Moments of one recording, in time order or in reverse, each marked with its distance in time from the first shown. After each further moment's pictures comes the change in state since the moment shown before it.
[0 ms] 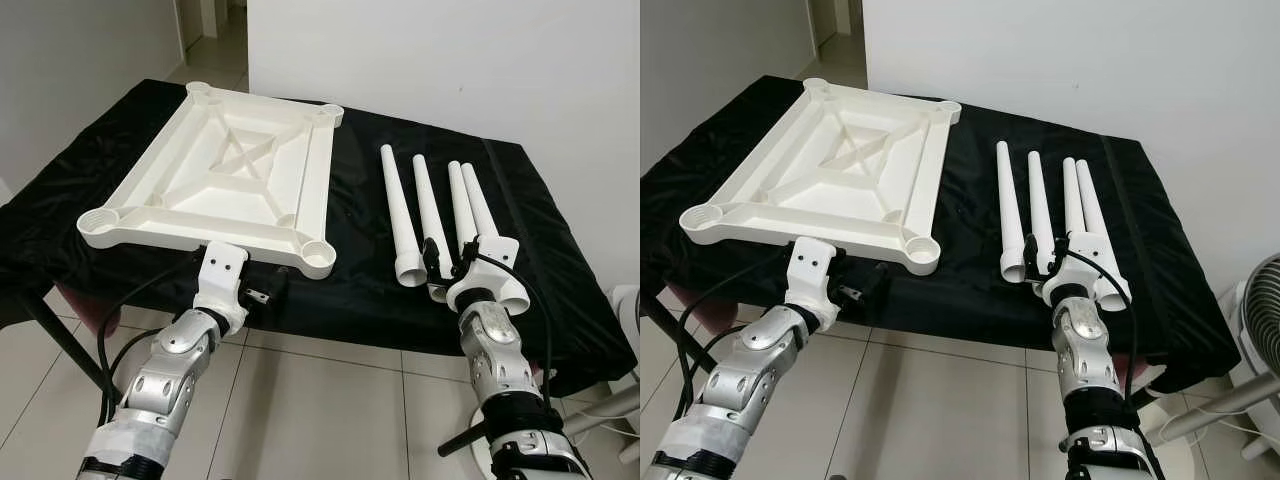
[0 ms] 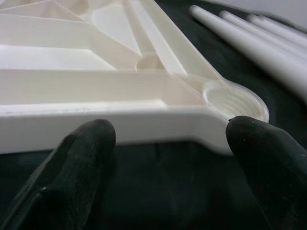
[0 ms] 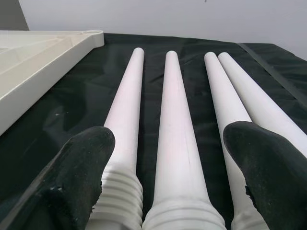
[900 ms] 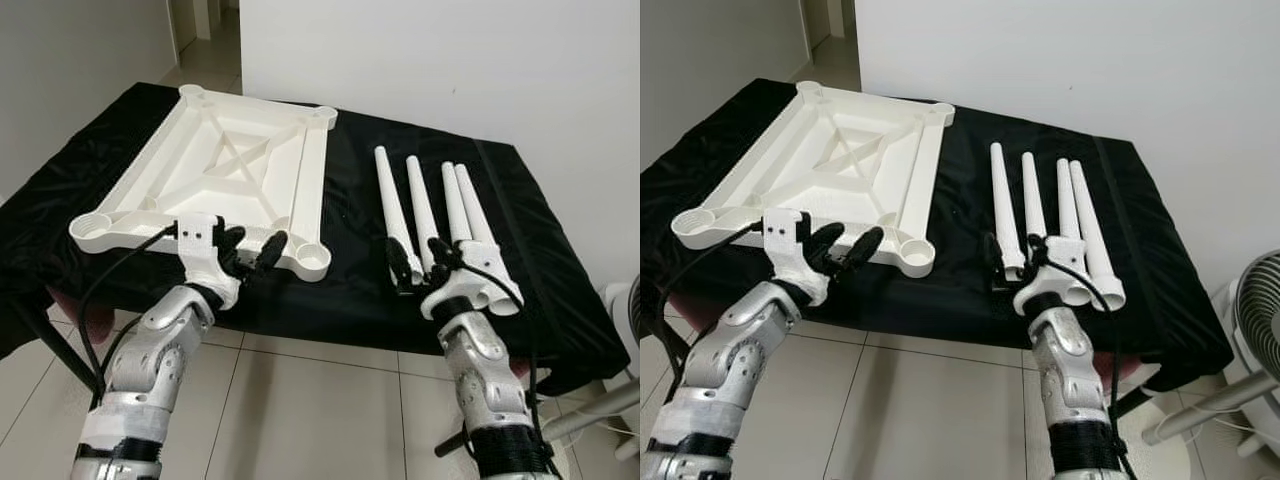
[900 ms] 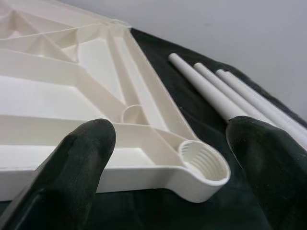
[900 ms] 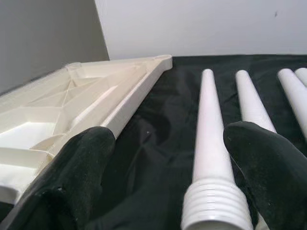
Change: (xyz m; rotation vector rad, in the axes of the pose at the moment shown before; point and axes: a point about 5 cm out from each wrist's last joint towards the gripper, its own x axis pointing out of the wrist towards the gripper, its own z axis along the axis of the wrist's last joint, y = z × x) left arm -0.010 0.024 0.028 -0.132 -0.109 -0.056; right arm -0.022 0.045 0.020 0.132 -0.065 0.240
